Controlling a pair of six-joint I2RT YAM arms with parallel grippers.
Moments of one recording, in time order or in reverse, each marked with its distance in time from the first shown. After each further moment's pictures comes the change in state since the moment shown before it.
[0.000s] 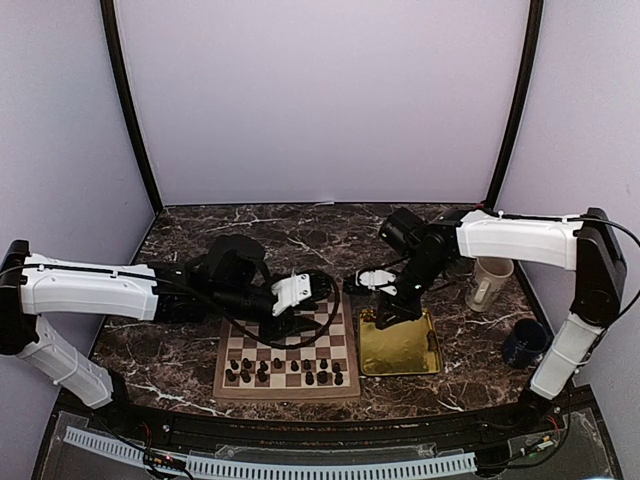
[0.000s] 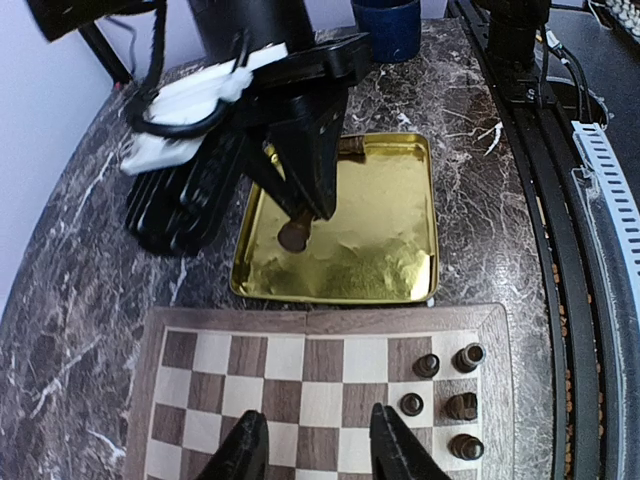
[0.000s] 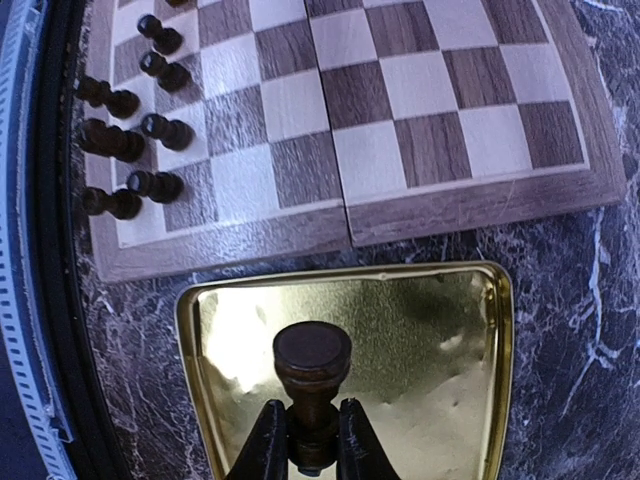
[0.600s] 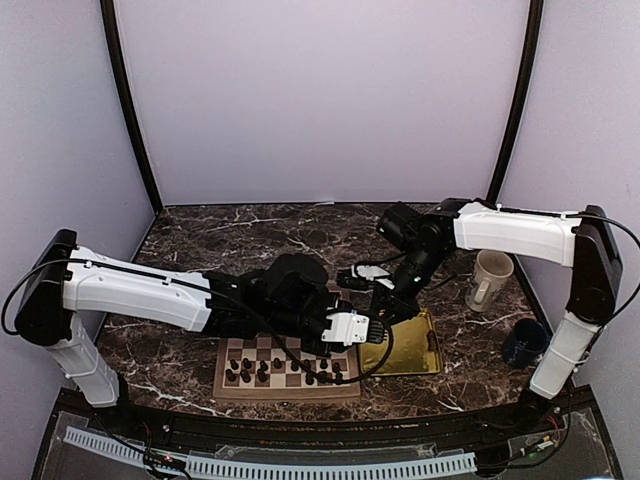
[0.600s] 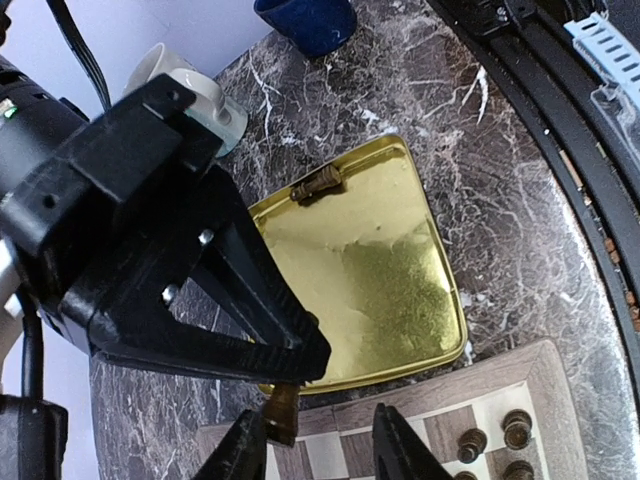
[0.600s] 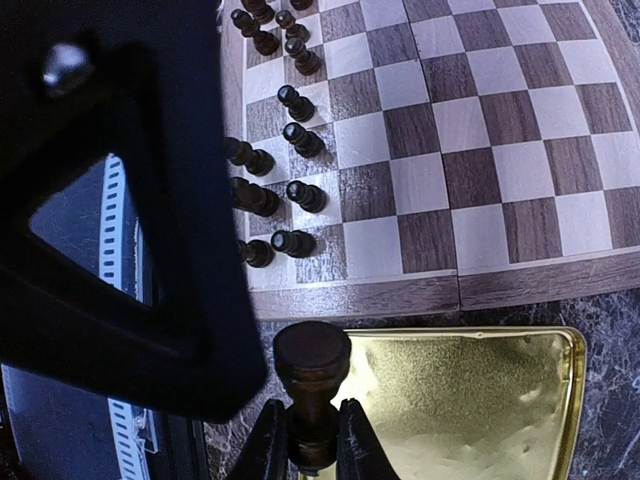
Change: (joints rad) left arm -0.179 0.254 0.222 0.015 -0.176 0.352; right arm -0.004 0.031 0.093 -0.114 -0.264 -0.004
